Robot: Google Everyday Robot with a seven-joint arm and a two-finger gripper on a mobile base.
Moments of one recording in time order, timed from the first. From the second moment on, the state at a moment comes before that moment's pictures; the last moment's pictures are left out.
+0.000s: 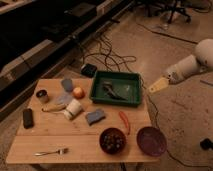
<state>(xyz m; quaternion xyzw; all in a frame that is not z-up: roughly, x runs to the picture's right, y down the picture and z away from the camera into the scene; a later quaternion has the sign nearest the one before) 0.236 -0.010 0.683 -0.37 -0.19 0.45 0.79</state>
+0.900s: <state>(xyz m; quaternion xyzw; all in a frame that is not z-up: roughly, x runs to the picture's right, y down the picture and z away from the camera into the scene) 0.235 -0.010 0.683 -0.37 -0.18 0.45 0.80</state>
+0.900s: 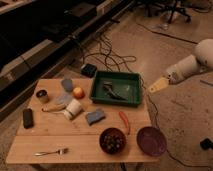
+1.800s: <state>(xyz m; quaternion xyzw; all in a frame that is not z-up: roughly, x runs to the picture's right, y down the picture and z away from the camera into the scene) 0.164 0.026 0.689 -0.35 -0.09 0.35 0.86</state>
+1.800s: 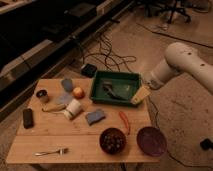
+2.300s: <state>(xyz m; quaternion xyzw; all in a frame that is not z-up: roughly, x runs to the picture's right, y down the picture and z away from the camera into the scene) 0.132 0.054 0.683 -0.37 -0.09 0.29 0.88</state>
